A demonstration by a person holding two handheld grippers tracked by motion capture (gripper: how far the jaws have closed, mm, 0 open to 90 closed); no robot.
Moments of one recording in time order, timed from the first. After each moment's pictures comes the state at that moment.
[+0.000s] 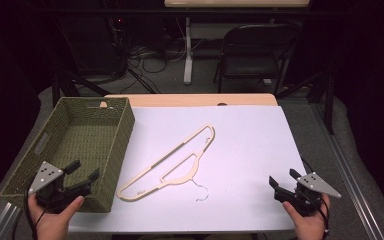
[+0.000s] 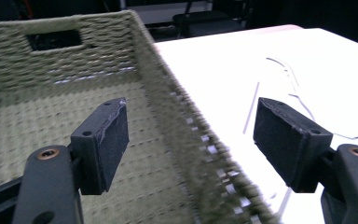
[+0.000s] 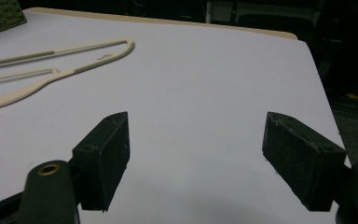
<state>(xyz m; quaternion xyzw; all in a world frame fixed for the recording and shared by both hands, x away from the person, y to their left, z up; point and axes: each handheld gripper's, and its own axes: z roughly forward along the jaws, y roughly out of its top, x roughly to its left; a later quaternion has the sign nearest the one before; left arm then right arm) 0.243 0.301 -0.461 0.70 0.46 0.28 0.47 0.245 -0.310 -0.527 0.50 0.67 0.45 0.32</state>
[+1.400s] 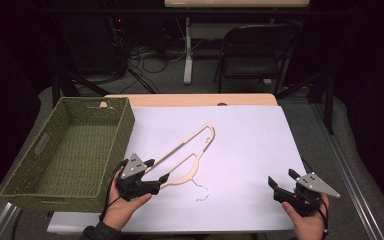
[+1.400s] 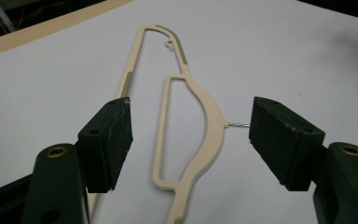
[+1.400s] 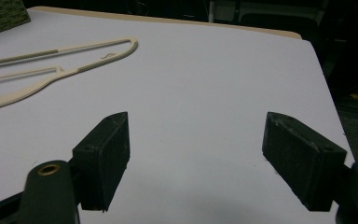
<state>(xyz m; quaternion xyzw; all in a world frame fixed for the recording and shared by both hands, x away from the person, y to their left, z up) 0.296 0.153 -0.493 0.81 0.33 0.17 0.45 0.245 -0.309 -0.527 0.50 0.67 0.45 0.32</state>
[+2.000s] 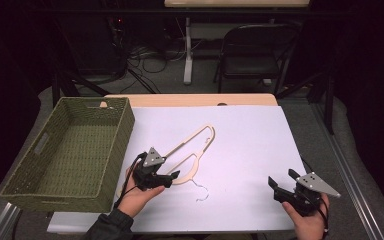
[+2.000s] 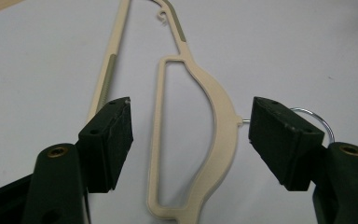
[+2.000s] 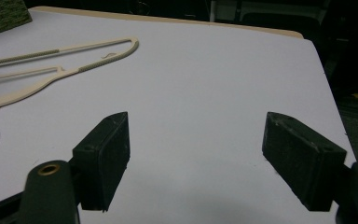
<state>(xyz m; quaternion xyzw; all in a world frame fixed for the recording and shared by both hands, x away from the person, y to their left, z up) 0.330 0.124 -0.514 0.85 0.32 0.15 0.39 0.246 -0.309 -0.527 0.50 0.67 0.45 0.32</state>
